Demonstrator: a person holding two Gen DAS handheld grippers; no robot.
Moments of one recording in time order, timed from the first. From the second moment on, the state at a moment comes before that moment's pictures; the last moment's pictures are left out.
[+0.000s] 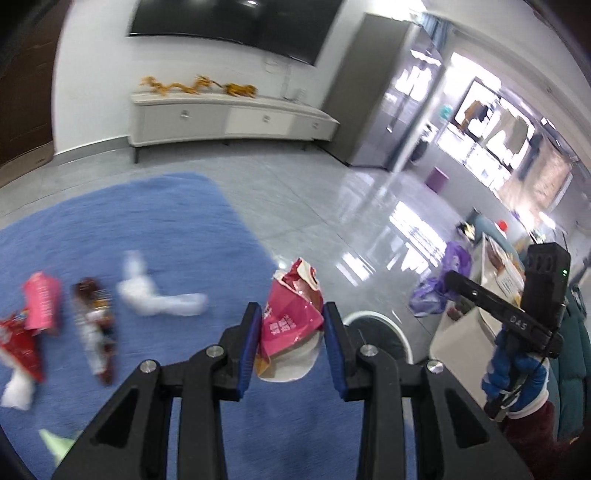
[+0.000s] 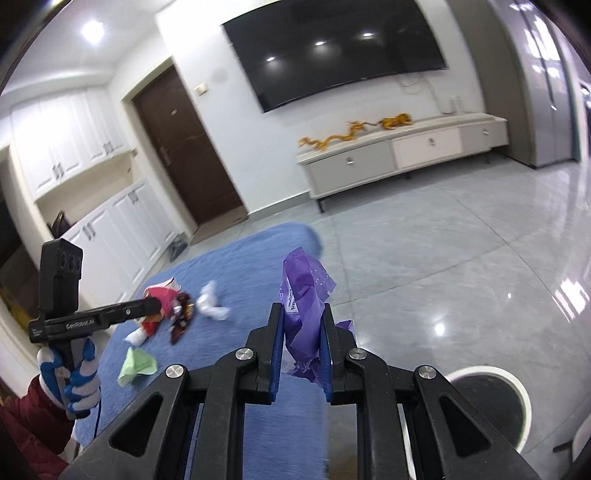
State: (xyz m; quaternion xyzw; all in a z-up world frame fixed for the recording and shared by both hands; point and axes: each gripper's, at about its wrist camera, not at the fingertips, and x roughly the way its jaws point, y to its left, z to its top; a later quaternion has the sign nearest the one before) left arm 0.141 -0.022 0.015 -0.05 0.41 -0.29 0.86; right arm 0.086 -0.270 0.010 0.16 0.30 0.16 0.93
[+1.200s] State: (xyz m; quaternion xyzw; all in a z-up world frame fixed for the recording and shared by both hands) left arm 0.172 -0.319 -0.093 -0.03 0.54 -0.39 0.74; right arm 0.063 -0.454 -0.148 0.31 0.40 -0.03 0.86
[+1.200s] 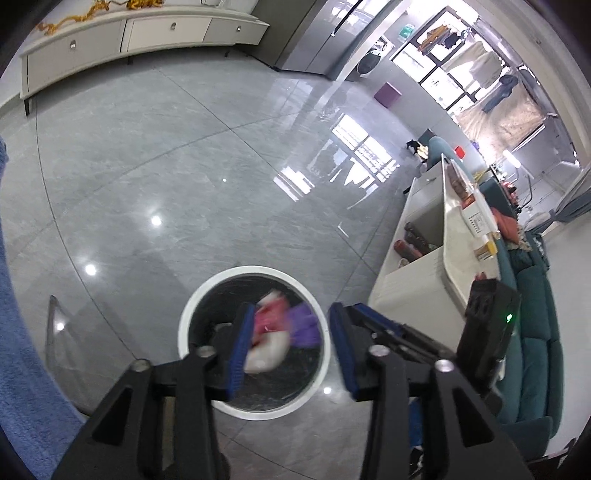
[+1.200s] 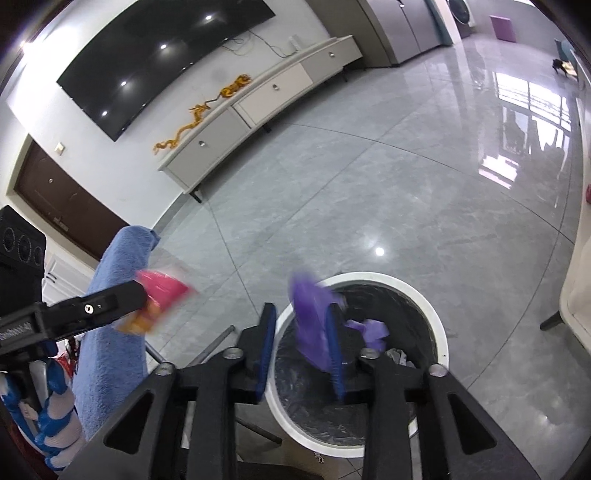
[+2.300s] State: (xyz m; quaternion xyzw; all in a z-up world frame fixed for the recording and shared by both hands) left arm 0.117 -0.078 0.042 -0.03 0.36 -0.22 0.91; right arm 0.032 -0.390 -0.019 0.22 0.31 -0.01 0.93
